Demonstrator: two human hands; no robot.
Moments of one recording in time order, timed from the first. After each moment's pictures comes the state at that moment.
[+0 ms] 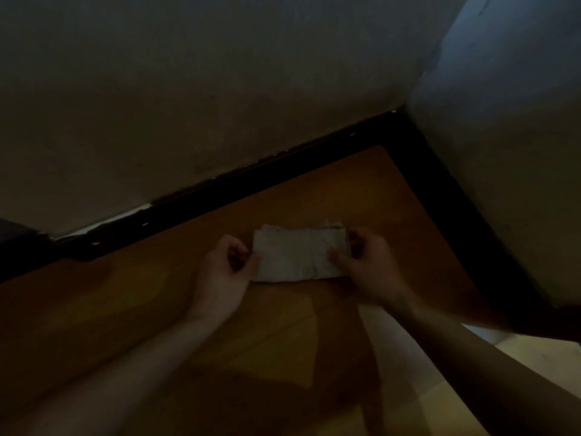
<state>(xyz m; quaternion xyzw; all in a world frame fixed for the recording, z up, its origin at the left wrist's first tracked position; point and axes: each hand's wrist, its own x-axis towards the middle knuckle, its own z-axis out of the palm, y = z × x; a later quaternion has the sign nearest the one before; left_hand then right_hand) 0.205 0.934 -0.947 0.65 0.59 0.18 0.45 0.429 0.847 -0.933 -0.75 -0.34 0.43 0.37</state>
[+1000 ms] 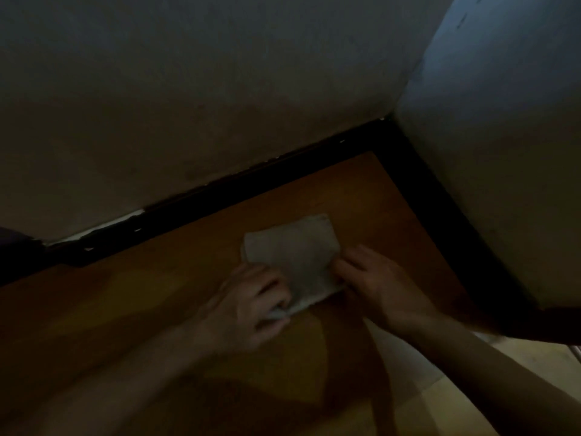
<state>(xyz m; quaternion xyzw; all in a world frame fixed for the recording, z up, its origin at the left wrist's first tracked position) 0.206 0.919 -0.946 0.96 0.12 0.14 0.21 0.454 0.813 -0.914 -0.62 -0.77 0.11 0.10</state>
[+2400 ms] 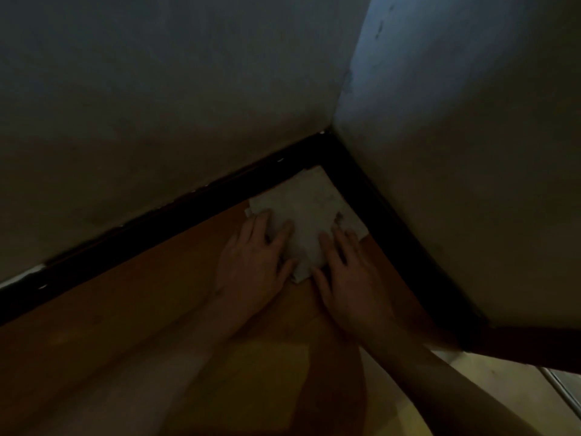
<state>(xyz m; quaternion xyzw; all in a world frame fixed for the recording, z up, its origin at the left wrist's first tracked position) 0.355 0.955 -0.972 0.94 0.33 0.02 0.09 0.503 0.819 -0.980 -0.83 -0.54 0.07 0.08</state>
